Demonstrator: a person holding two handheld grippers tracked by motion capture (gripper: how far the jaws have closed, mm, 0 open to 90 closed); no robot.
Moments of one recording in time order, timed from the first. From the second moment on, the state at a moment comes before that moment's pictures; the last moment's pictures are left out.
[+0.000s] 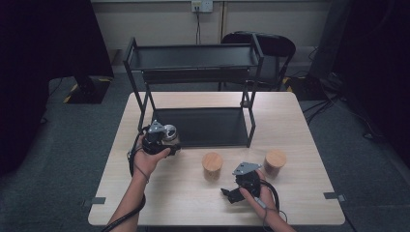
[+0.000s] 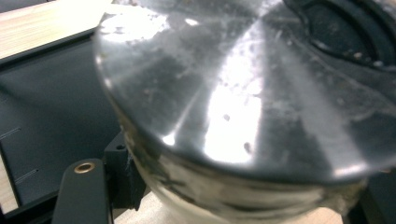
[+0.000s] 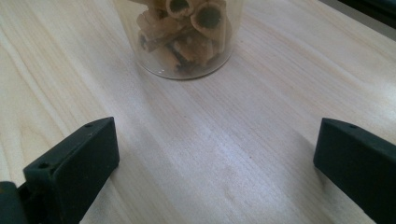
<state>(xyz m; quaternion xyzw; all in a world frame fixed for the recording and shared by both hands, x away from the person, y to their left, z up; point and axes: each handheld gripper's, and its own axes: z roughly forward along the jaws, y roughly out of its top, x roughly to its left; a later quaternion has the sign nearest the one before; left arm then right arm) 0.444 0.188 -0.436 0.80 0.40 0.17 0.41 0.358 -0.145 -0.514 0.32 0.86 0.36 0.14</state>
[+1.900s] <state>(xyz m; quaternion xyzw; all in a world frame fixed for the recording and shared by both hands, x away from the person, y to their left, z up) 0.504 0.193 -0.444 0.77 0.46 0.20 0.39 0.358 -0.145 -0.515 0.32 0.86 0.36 0.14</state>
